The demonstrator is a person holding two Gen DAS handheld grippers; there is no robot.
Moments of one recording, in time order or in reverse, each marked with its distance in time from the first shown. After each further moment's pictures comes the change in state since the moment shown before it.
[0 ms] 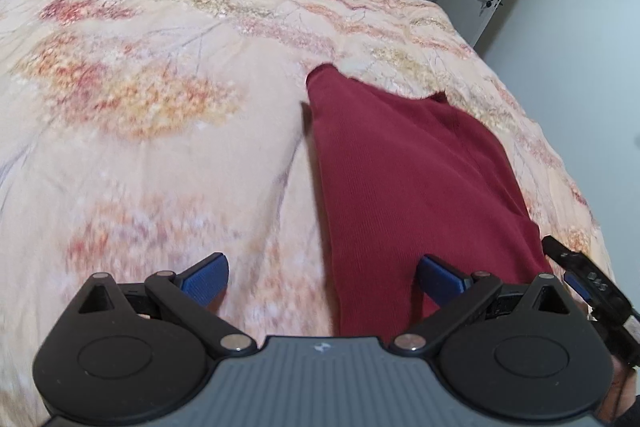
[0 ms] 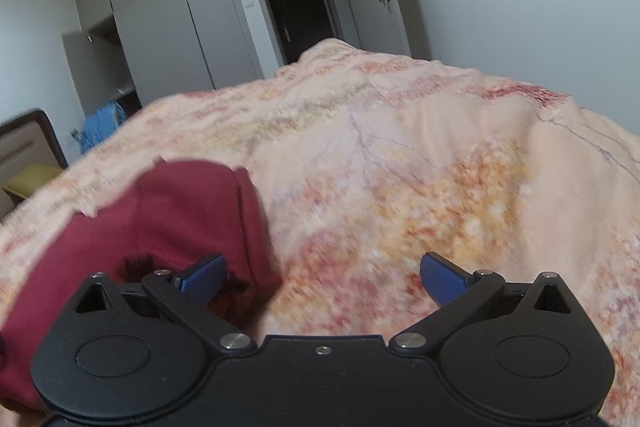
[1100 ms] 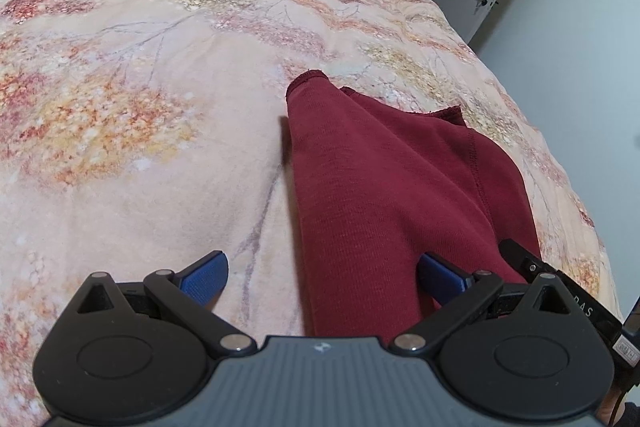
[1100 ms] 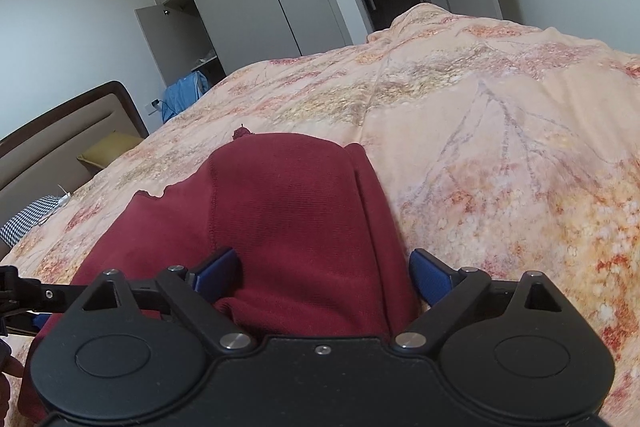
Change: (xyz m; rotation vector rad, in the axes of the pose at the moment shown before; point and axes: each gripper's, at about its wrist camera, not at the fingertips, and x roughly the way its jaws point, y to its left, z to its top) left arm 0.065 -0.003 0.034 -0.016 0.024 -0.038; right arm 0.072 0.037 0.006 -0.056 0.117 0.263
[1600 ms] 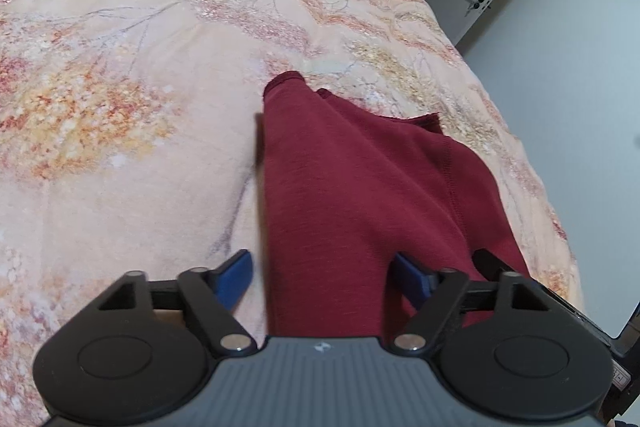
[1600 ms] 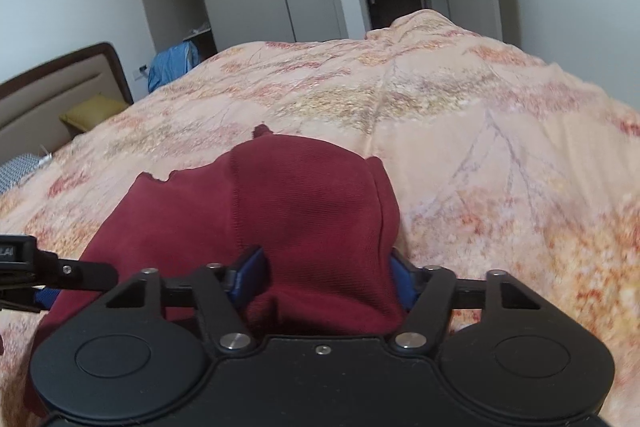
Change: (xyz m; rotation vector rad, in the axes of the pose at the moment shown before) left arm -0.002 -0.002 0.010 -0.060 0.034 -0.093; right arm -0.014 0.042 0.016 -0.135 0.051 -0.100
